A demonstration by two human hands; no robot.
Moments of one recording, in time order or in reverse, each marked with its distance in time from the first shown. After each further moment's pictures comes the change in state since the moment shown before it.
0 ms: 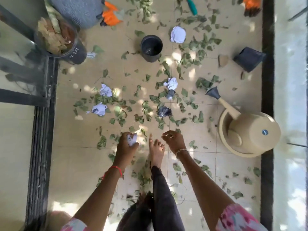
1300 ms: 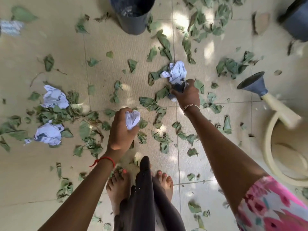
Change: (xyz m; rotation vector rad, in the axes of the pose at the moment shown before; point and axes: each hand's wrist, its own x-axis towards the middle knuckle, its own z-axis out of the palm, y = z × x) left_hand 0.294 -0.052 0.093 0.166 -0.081 0.410; right_hand 0.338 0.016 0.011 -0.194 0.380 0.003
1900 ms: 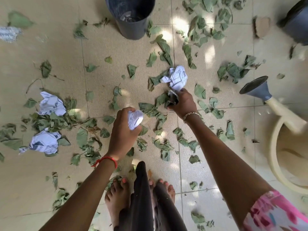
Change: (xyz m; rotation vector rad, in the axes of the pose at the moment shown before) left_hand 0.015 0.005 0.006 -0.007 0.034 0.065; right_hand 0.001 0.007 0.010 -0.194 -0.145 -0.231
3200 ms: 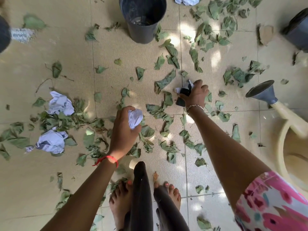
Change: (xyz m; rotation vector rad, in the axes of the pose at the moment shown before) left_hand 0.003 -0.010 -0.017 0.025 0.050 0.010; right_hand 0.025 -0.009 -0.002 0.078 0.270 0.246
